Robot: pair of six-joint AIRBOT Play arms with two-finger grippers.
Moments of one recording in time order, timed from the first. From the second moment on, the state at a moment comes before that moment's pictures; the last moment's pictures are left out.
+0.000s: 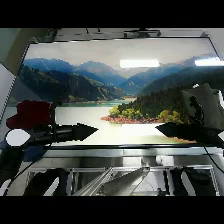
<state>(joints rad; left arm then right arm) -0.21 -0.62 0.61 0.51 -1.17 -1.31 -0.16 -0.55 0.51 -0.67 1.27 1.26</state>
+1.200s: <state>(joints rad) 0.67 -0.92 0.92 1.17 -1.11 -1.37 -0.16 -0.55 0.51 -0.67 1.26 1.26</state>
